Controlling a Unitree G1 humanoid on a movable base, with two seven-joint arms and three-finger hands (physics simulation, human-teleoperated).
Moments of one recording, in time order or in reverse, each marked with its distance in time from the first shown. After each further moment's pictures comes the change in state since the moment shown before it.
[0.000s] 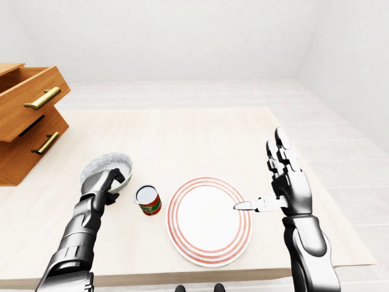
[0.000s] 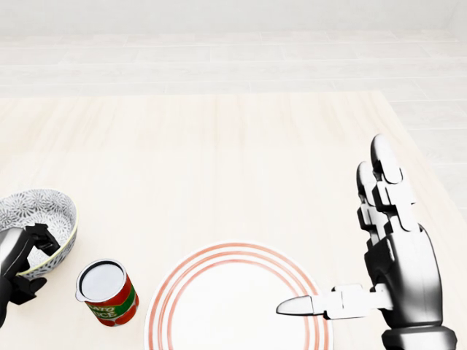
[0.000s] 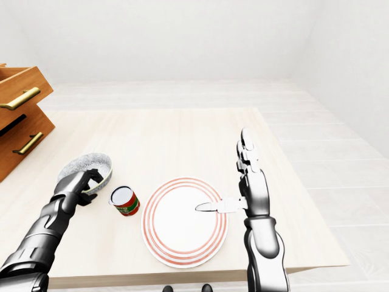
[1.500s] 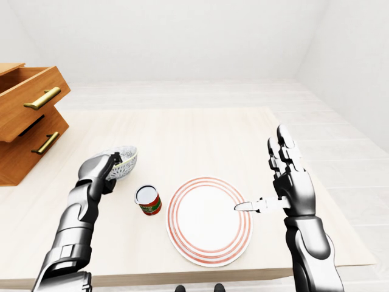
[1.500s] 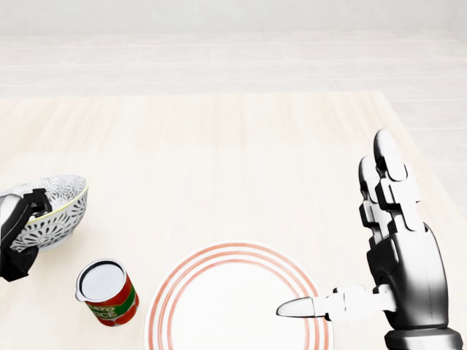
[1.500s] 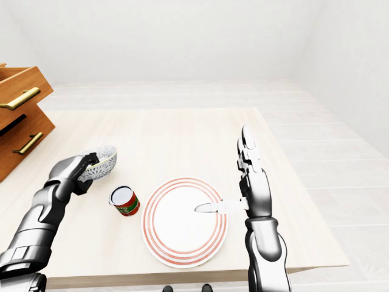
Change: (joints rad) left arm 0.002 0.011 0.031 -0.252 0.058 0.033 -0.145; right arm 0.007 0.002 0.002 -0.042 -0.004 0.000 0.010
